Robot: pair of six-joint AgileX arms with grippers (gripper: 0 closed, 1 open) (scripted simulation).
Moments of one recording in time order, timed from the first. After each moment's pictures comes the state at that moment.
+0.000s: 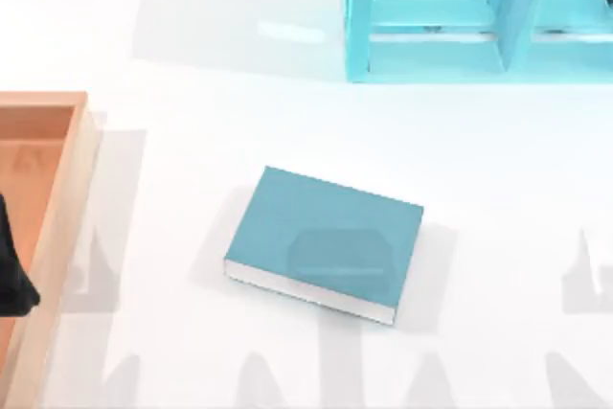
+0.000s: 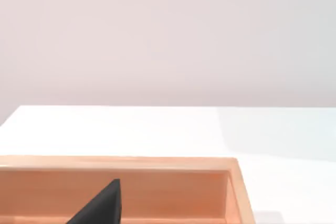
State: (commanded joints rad) left arm 0.00 0.00 0.00 0.00 0.00 0.00; right arm 0.00 0.00 0.00 0.00 0.00 0.00
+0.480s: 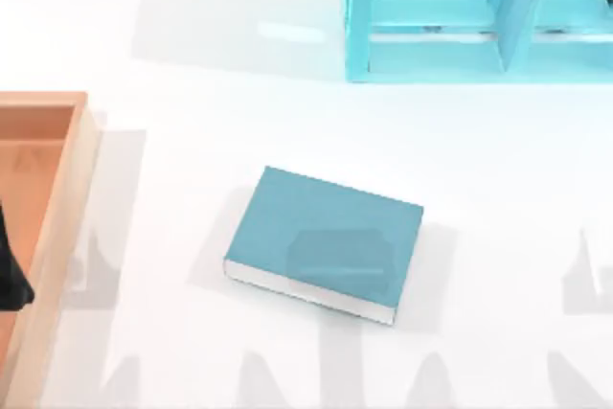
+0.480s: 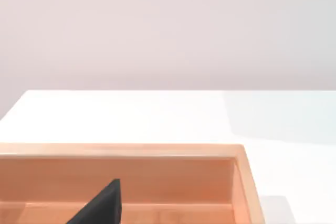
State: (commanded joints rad) left arm 0.01 0.06 0.06 -0.06 0.00 0.01; right arm 0.00 0.00 0.00 0.00 0.00 0.00
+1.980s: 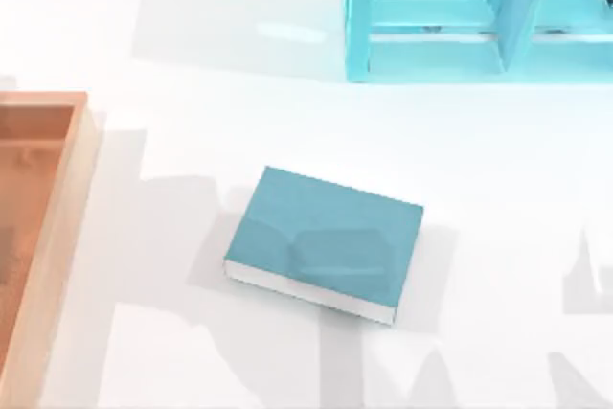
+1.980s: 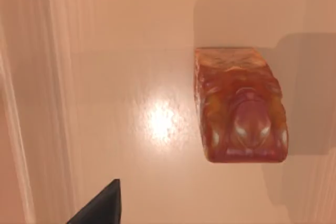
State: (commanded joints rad) left arm 0.27 1.86 1.53 -1.24 0.00 0.29; right arm 0.00 0.00 0.00 0.00 0.00 0.00
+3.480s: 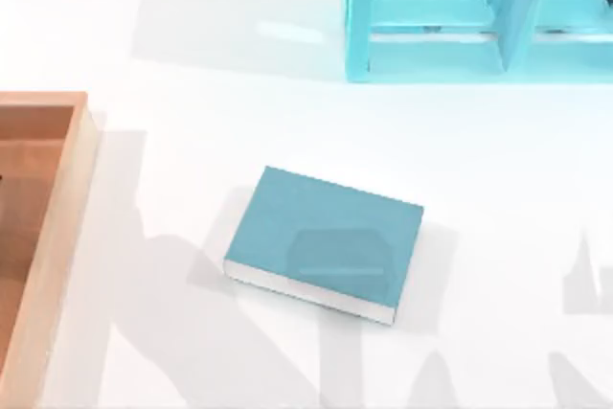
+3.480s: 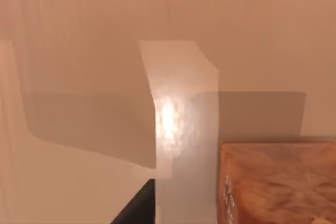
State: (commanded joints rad) left arm 0.27 1.97 1.26 -0.86 0.00 0.30; right arm 0.00 0.00 0.00 0.00 0.00 0.00
